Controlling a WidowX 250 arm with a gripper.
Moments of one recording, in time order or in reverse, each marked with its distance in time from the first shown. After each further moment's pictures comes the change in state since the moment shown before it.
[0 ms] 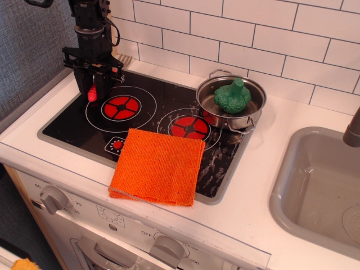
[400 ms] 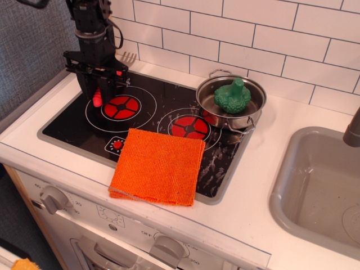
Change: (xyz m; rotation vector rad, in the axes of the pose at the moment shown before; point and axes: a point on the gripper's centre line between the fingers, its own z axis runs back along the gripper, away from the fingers) arm -0.017 -0.017 0.010 -0.041 -0.026 0.020
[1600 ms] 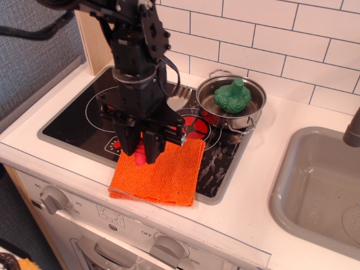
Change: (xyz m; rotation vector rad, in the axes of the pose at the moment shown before) arm -0.108 -0.137 0.056 -0.074 -0.068 -0.093
